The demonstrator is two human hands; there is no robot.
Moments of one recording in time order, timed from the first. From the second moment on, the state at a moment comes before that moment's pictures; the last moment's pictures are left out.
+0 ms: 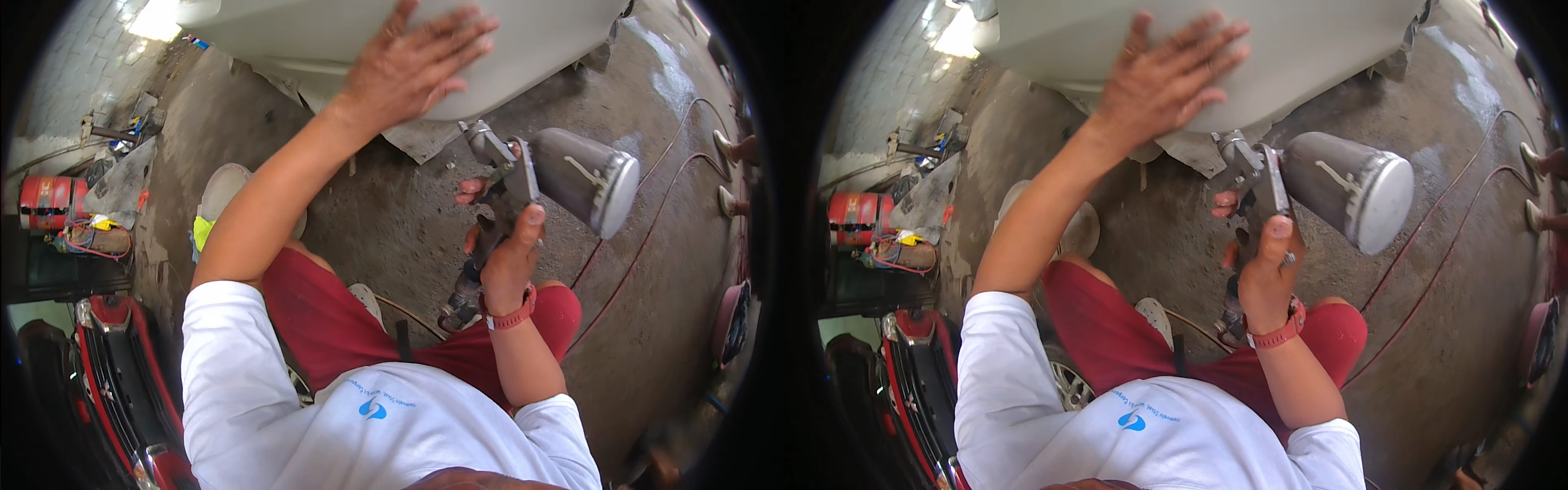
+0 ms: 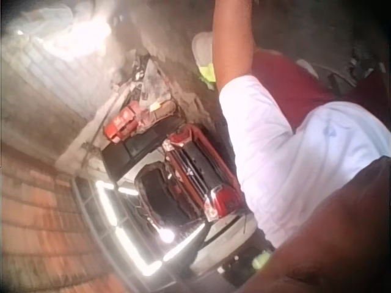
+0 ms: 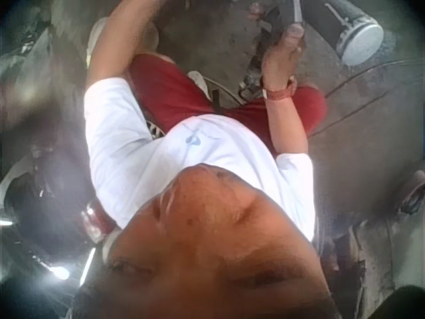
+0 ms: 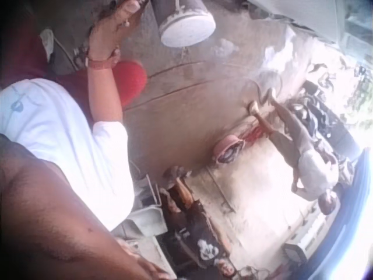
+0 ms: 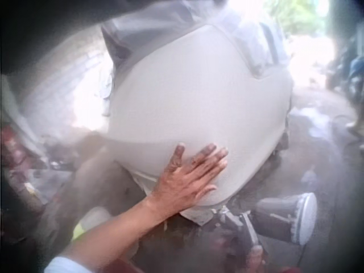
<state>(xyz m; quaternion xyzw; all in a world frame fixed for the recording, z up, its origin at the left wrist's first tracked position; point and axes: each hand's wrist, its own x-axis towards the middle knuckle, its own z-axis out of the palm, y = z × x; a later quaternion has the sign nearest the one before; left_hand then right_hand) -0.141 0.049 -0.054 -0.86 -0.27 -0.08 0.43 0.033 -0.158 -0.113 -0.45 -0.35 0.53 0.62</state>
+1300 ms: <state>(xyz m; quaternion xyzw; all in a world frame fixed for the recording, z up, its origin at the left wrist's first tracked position) -0.135 -0.007 -0.241 -0.92 -0.34 -0.21 -0.05 -0.120 -0.229 -0.106 -0.64 -0.33 0.38 0.58</state>
